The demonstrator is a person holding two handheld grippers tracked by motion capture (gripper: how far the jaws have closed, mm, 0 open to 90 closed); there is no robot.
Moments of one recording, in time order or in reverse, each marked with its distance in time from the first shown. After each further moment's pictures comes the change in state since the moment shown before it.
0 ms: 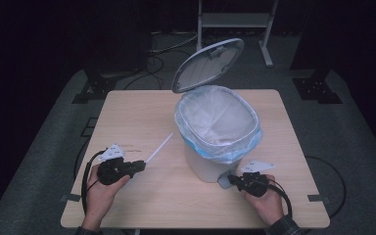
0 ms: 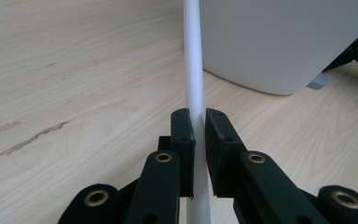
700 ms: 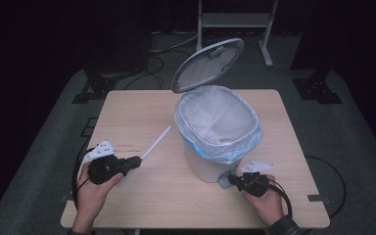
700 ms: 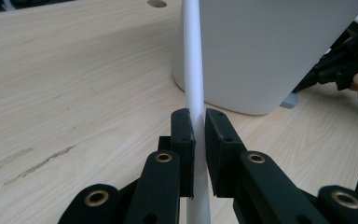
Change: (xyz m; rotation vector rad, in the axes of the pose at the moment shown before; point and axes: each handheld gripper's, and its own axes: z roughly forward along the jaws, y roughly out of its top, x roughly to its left) left arm -0.007 0.017 -0.029 -0.072 -0.026 0.023; right arm 0.000 0.000 0.000 -0.001 -0.001 0.001
